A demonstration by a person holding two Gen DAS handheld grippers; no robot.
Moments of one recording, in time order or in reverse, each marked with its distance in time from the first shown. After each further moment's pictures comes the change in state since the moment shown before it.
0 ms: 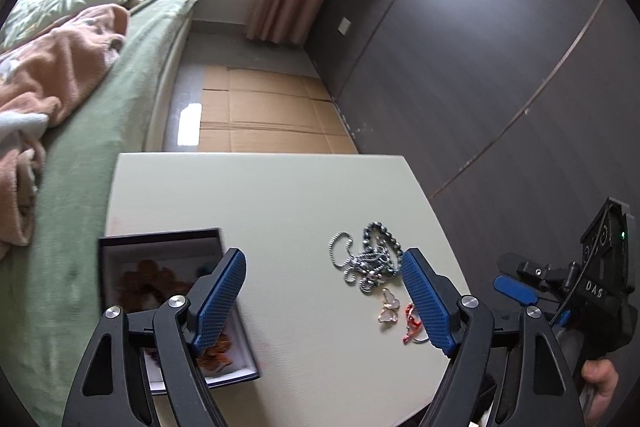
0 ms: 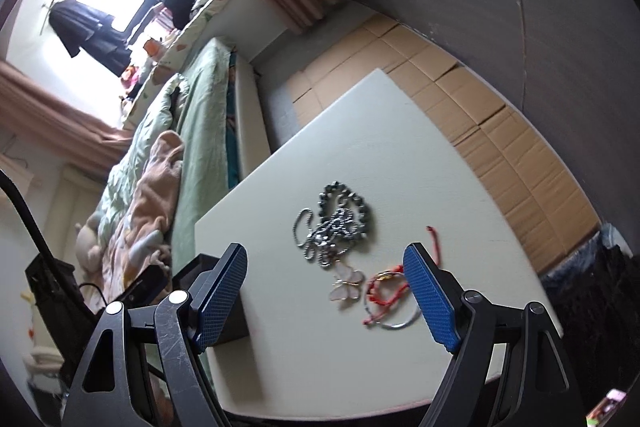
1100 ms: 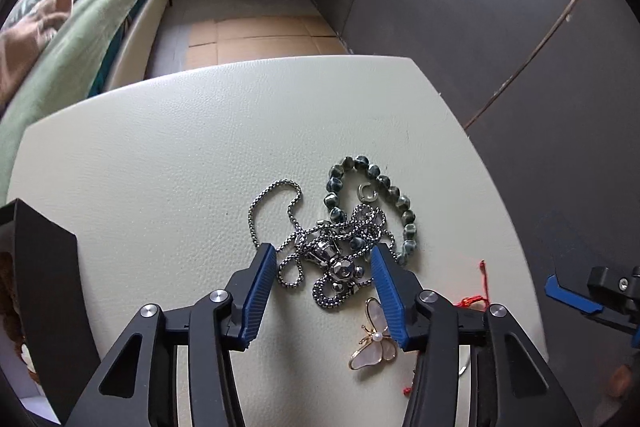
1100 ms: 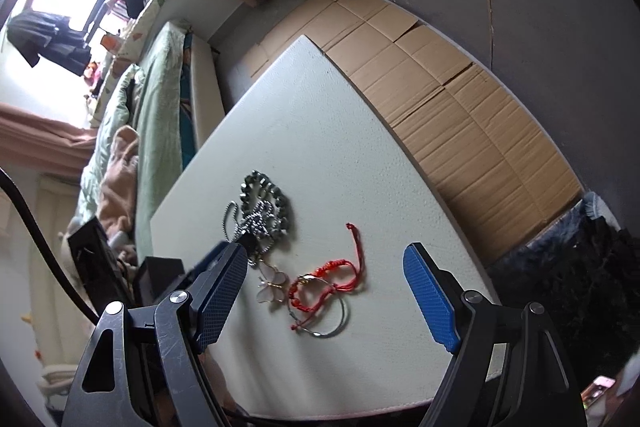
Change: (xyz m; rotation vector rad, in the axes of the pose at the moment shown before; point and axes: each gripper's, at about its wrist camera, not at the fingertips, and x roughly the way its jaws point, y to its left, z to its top) left arm 0.141 -0.062 -0.034 0.095 0.185 0.143; right arm 0.035 -0.060 0.015 0.080 0.138 -0.083
